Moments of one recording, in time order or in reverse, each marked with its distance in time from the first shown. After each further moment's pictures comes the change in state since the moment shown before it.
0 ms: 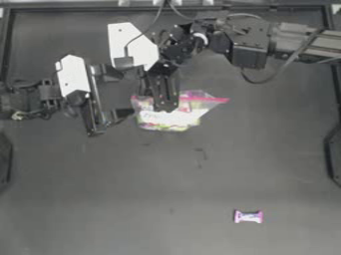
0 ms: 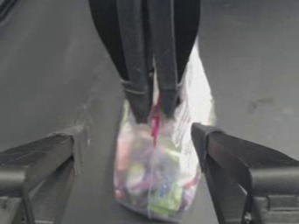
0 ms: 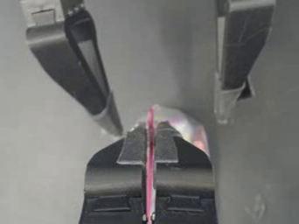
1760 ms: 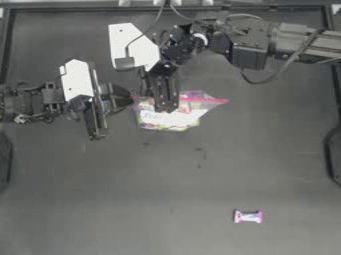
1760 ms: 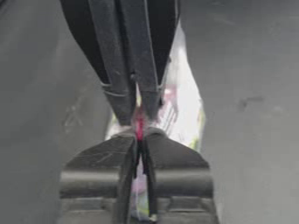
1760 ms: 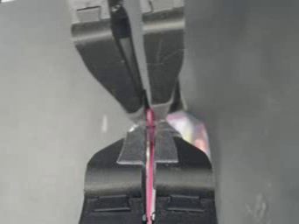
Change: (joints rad) left arm -0.009 0.014 -0.006 -0.002 -0.002 0.002; right arm 0.000 0.000 0.005 0.002 0.000 0.000
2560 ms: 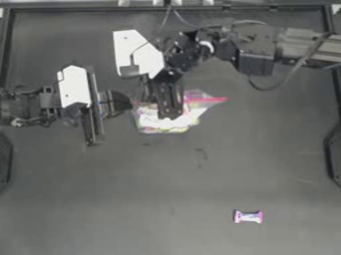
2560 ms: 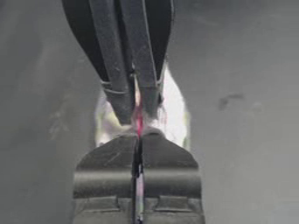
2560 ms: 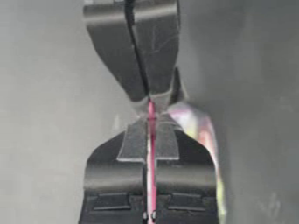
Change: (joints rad) left arm -0.006 -0.023 0.012 0.020 0.002 0.008; right arm -0.003 -0.044 0.071 -0.005 -0.021 0.006
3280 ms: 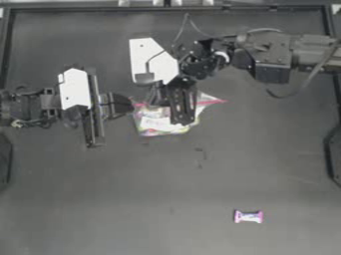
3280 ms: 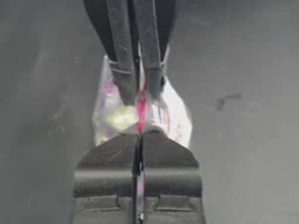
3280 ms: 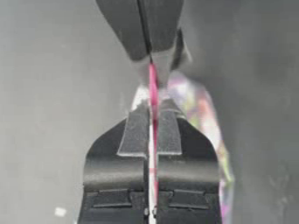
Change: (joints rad) left arm 0.002 0.000 0.000 0.003 0.000 0.000; right arm -0.025 -0.064 0.123 -0.054 -0.031 0.060
